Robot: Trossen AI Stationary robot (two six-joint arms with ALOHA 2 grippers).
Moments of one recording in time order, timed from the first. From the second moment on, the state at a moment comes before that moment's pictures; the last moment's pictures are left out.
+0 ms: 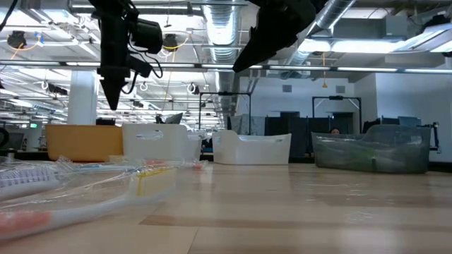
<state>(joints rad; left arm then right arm) 0.64 1.35 1.07 -1.15 -0.28 0.14 0.17 1.64 1.21 -0.35 0.23 -0.09</state>
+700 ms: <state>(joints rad) 0.49 1.00 0.98 -0.95 -0.13 -0.01 0.23 1.57 1.22 -0.94 0.09 0.47</state>
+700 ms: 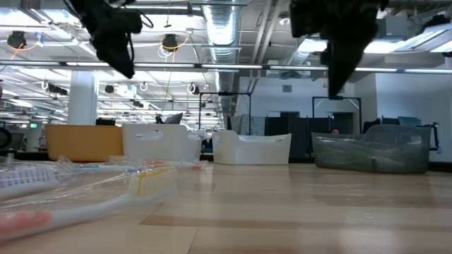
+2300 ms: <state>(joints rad) 0.15 0.69 0.37 0.02 0.21 0.03 0.59 1.57 0.91 -1.12 -0.13 1.45</state>
